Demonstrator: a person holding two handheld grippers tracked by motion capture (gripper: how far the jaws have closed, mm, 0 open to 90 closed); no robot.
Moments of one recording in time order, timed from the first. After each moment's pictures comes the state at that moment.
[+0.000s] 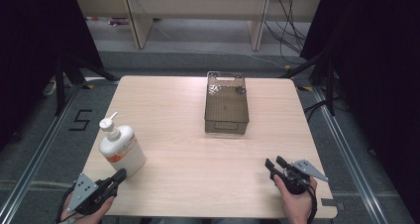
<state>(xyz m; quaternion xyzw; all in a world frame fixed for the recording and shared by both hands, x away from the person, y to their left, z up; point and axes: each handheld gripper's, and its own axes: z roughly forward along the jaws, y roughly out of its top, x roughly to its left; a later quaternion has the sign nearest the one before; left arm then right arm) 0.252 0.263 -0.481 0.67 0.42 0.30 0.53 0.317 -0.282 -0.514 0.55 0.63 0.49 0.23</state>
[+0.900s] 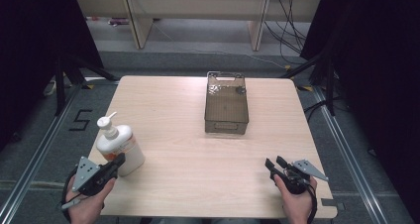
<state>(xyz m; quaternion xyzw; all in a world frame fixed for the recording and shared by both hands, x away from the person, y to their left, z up) 0.286 0.270 -0.471 0.65 0.45 0.32 0.52 0.320 -0.284 -0.516 0.54 0.63 0.50 0.24</state>
